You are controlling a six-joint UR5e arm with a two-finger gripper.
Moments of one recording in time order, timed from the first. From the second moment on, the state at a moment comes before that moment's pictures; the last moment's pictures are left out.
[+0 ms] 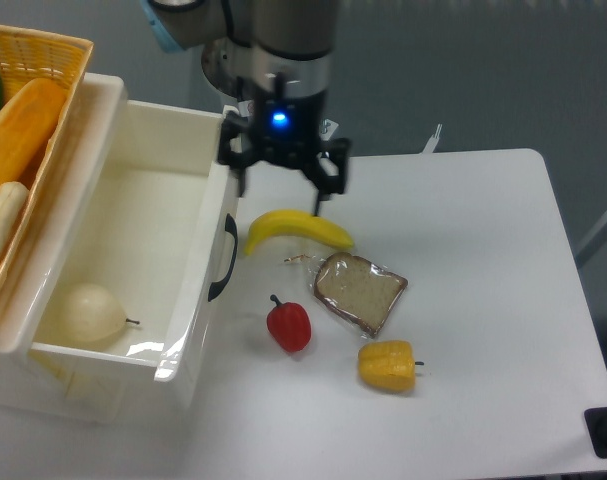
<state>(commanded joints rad) 2.61 -1.62 -1.54 -1.33 1.36 0.91</state>
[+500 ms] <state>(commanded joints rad) 2.80 -1.77 -1.52 -1.27 1.40 1.23</state>
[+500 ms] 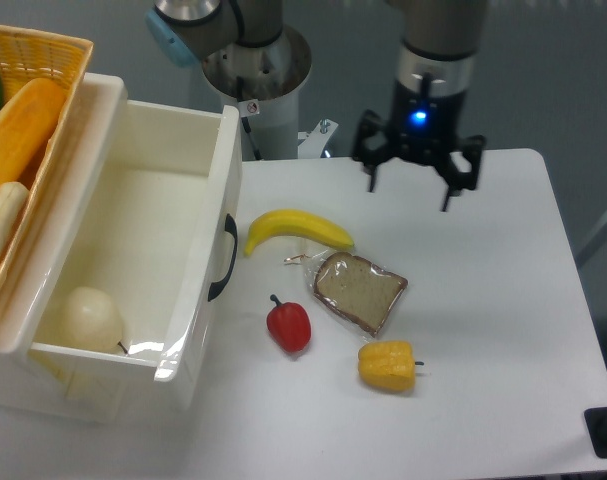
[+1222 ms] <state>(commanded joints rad) 2.89 -1.94 -1.48 -1.21 1.48 1.39</state>
